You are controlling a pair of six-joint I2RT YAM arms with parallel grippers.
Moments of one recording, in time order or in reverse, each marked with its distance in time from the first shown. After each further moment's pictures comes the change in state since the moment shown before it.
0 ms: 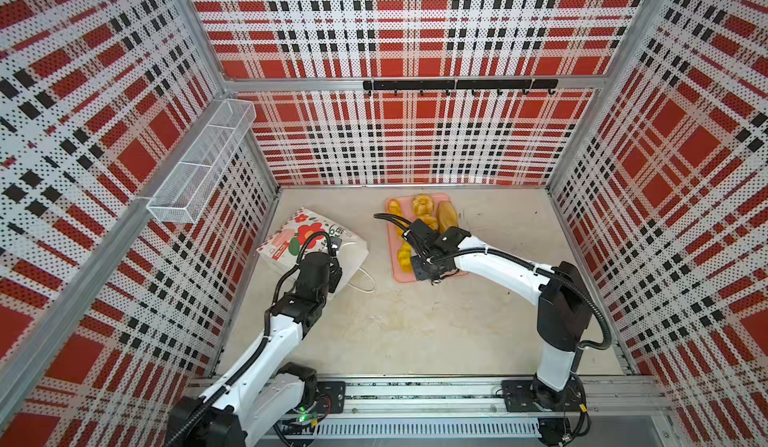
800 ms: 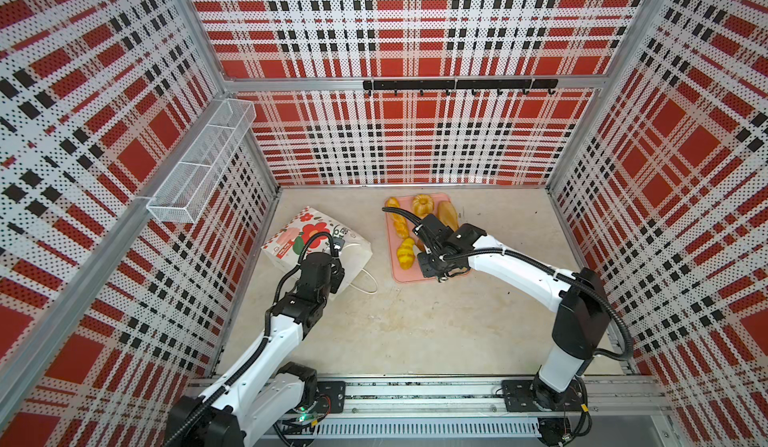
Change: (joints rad) left arm -0.037 -0.002 -0.001 -0.002 0.047 0.006; right arm -0.024 -0.142 -0.066 -0.003 -0.056 -0.030
